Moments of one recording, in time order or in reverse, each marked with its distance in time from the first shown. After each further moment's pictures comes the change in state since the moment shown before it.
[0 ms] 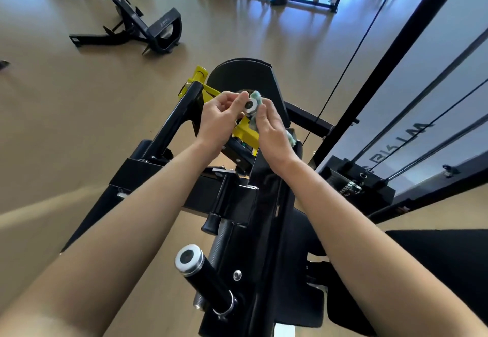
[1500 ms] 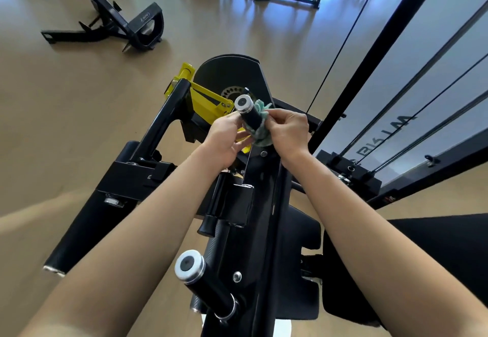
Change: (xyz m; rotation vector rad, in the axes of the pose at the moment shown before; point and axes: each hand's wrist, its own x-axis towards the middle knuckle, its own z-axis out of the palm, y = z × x) left_hand -0.001 -0.021 0.029 -0.384 -0.100 -0.476; right_hand 0.007 0.011 -0.036 -0.098 0.275 0.167
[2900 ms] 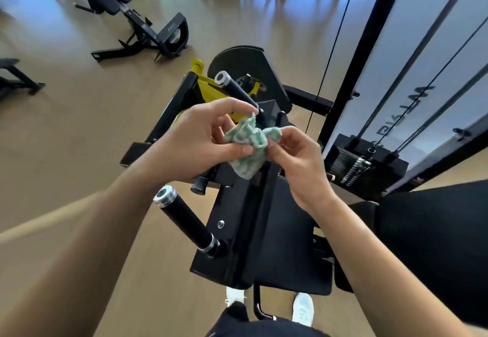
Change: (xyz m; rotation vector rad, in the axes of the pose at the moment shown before) left_hand -0.199 0.029 0.023 1.116 -0.304 0.546; right_hand -0.150 0.005 -0.103 0.536 -0.313 -0.131
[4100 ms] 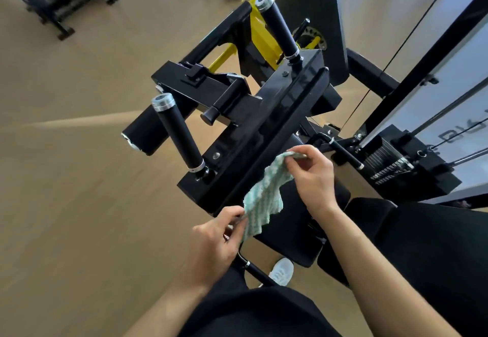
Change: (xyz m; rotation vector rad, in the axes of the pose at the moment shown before) left_hand -0.170 -0.042 0.272 0.226 0.675 -0.444; right_hand -0.056 0.090 -0.080 -0.442 -0.100 0.263
